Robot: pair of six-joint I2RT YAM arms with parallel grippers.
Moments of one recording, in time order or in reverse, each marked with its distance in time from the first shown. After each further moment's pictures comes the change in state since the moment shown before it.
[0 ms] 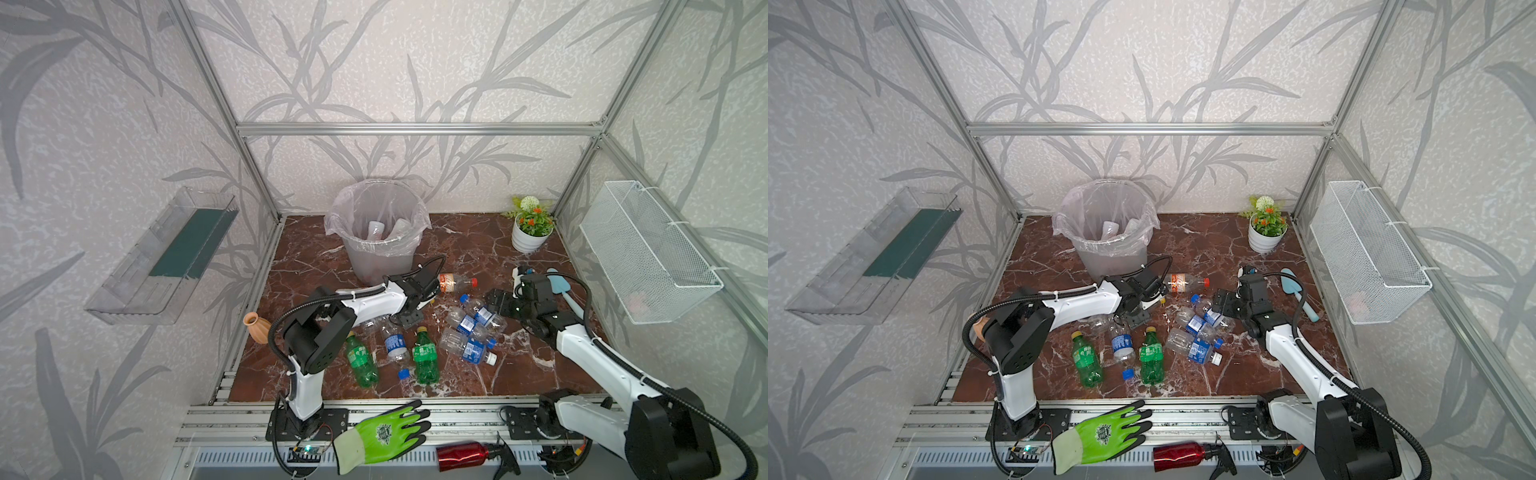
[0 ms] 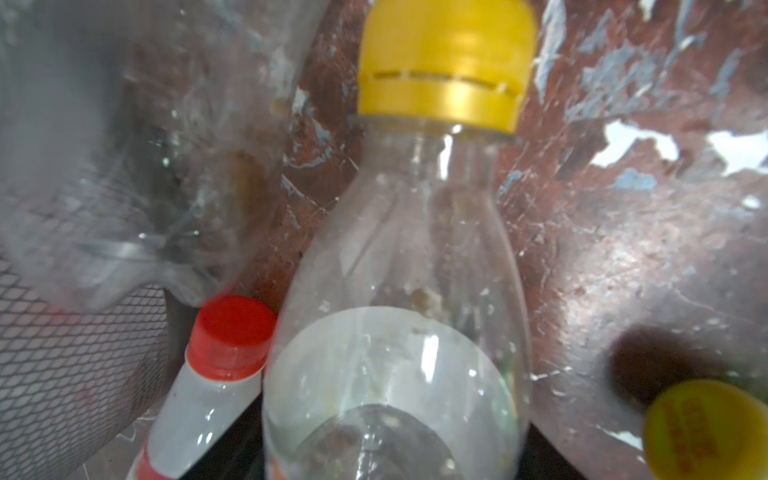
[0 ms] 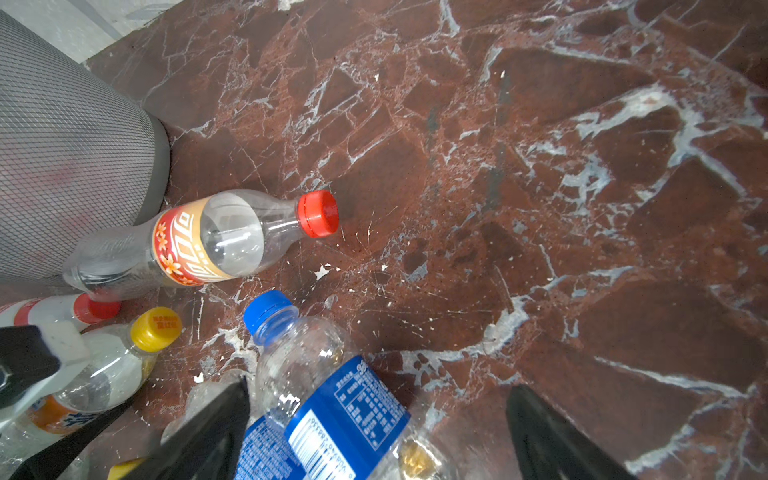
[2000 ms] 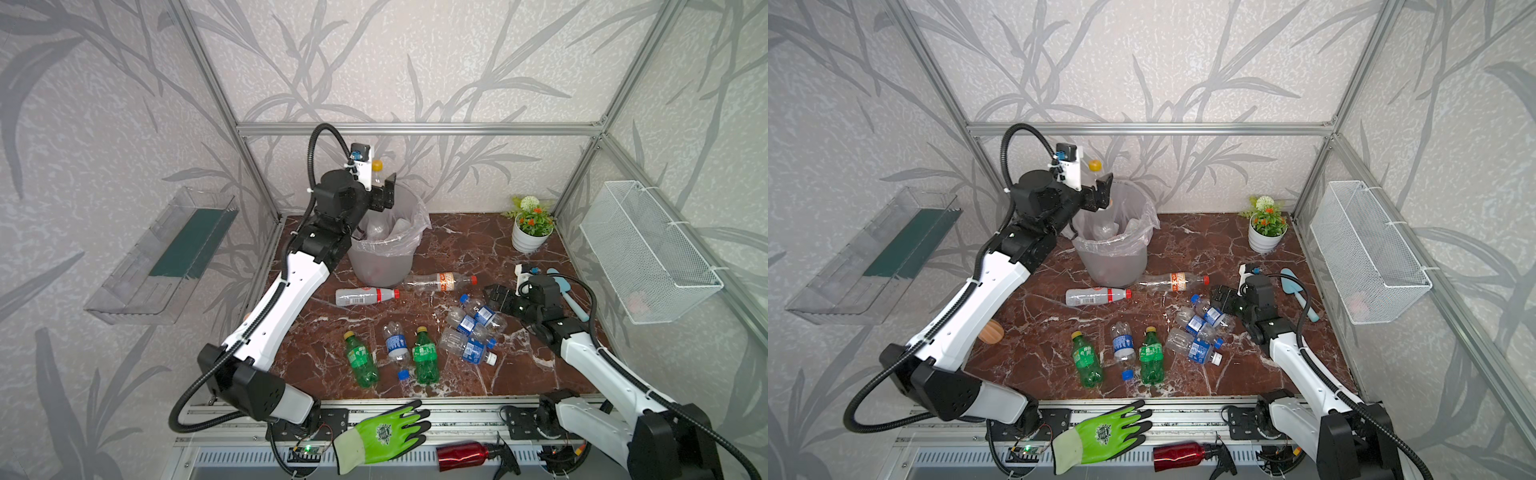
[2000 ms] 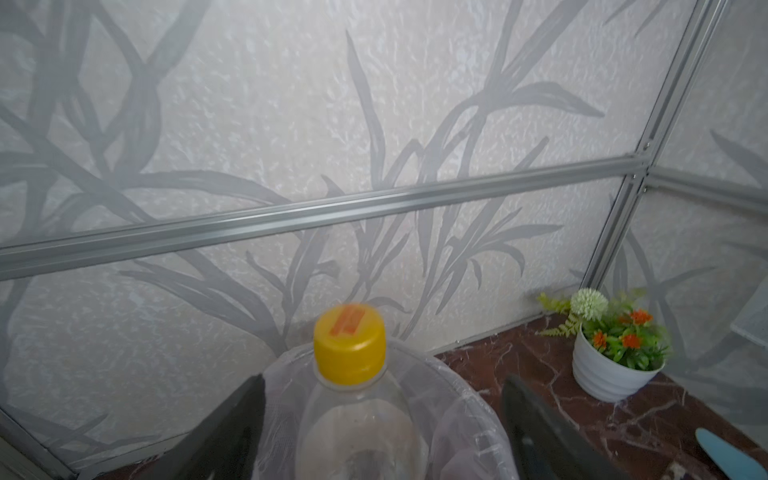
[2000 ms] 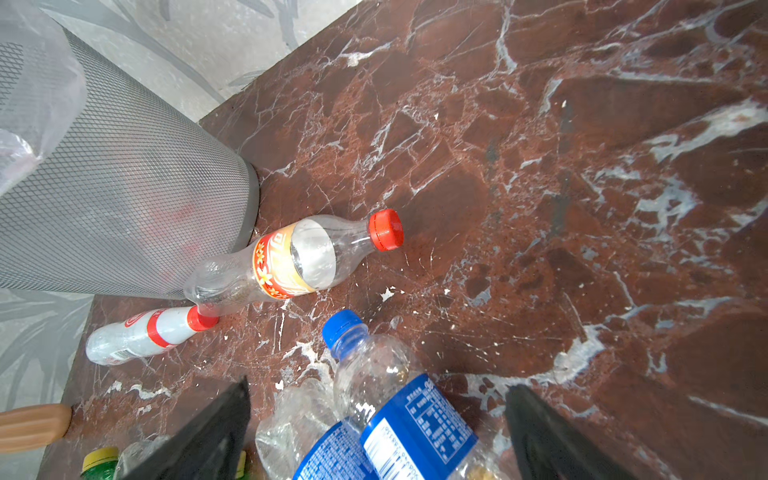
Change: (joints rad) left arm 0.372 -0.414 0.366 0.423 0.219 -0.299; right arm -0.021 -0.088 -0.045 0.111 -0.133 0.077
